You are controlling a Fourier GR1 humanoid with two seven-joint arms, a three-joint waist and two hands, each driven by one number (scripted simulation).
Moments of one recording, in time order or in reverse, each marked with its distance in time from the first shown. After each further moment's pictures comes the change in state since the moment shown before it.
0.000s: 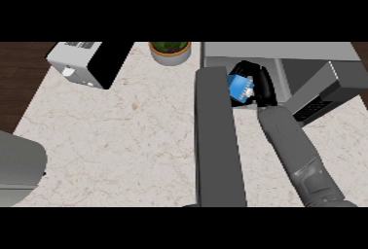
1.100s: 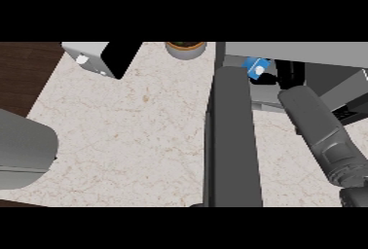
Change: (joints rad) left arm -0.104 0.024 -0.047 0.102 -0.060 -0.035 -0.031; right arm -0.220 -0.153 -0.058 0.357 0.110 -0.361 -0.082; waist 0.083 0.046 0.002
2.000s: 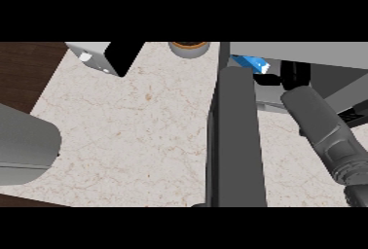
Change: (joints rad) left arm -0.065 0.027 -0.041 0.055 -0.084 -0.014 -0.008; right arm -0.025 -0.023 0.038 0.077 0.066 -0.094 0.079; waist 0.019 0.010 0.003
